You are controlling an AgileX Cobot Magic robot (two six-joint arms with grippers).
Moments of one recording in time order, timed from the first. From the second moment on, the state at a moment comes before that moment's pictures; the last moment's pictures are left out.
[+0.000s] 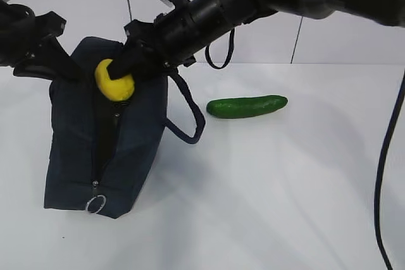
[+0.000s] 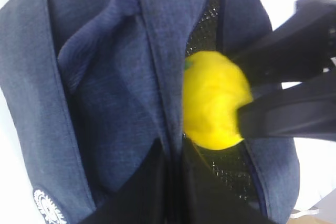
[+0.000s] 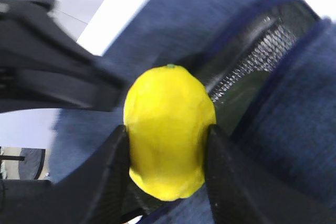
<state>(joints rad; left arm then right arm) -0.12 1.63 -1.22 -0.74 0.92 0.40 0.46 2.26 -2.01 1.01 1.09 -0.61</state>
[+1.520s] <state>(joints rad) -0.12 1.63 -1.22 -0.73 0.93 0.40 0.46 2.28 -2.31 0.47 1.23 -0.71</state>
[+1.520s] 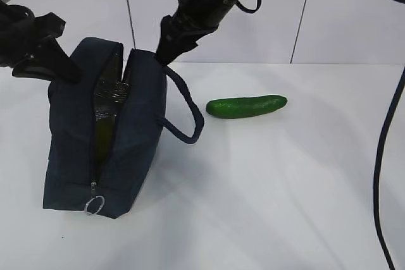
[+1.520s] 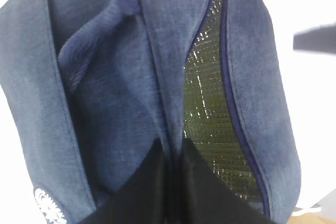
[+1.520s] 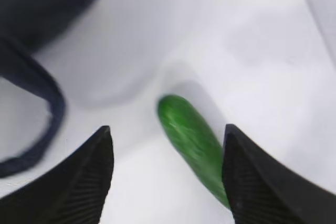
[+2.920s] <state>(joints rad) -0.12 1.63 -1.22 -0.71 0.92 0.40 0.30 2.43 -2.31 0.09 1.24 -1.15</state>
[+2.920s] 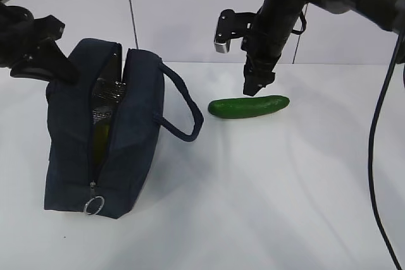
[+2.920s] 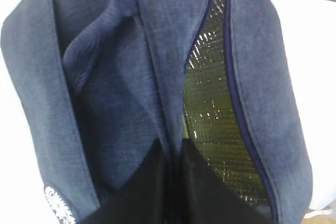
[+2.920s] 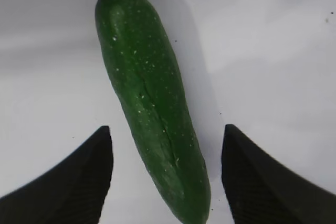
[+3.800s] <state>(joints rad) -0.12 1.63 -1.22 -0.69 0.91 0.40 0.30 2.53 -2.31 0.09 1.24 -1.19</state>
